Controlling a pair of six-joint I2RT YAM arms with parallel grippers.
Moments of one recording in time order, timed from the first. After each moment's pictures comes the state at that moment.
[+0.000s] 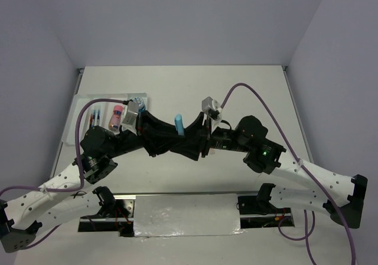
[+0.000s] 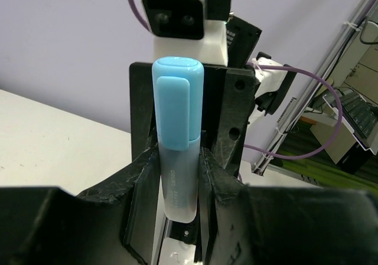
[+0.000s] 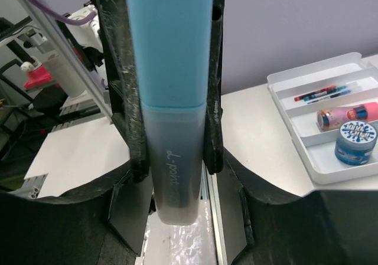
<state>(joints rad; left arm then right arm) -0.88 0.78 0.80 0.37 0.43 -0.50 1.02 0.95 0.91 0.20 -0.43 0.34</state>
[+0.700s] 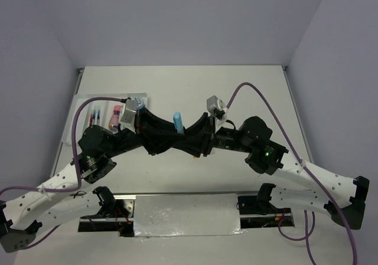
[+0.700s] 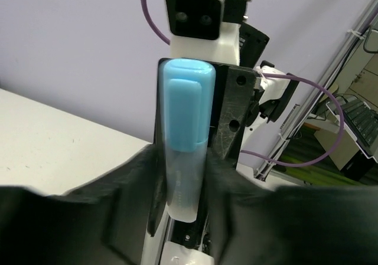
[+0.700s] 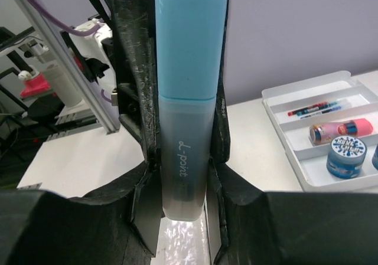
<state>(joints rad) -0.88 0.78 0.82 0.35 0.40 -0.51 1.02 0.92 0.91 0.23 -0.41 0.33</state>
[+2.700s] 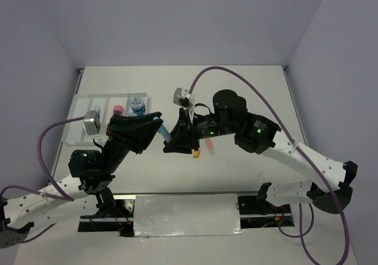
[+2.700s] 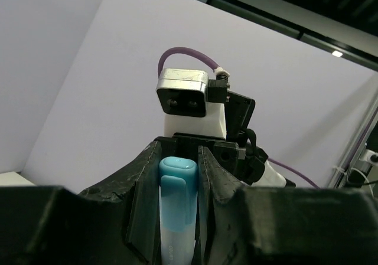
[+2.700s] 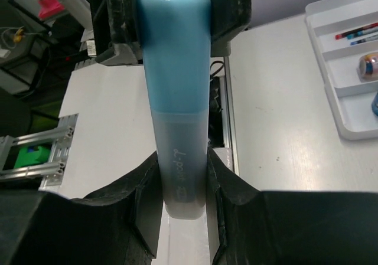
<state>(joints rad) -1.03 0.68 0.56 0.80 -0.08 -0.56 1.01 1.19 1.38 -0.35 -0.58 0.25</state>
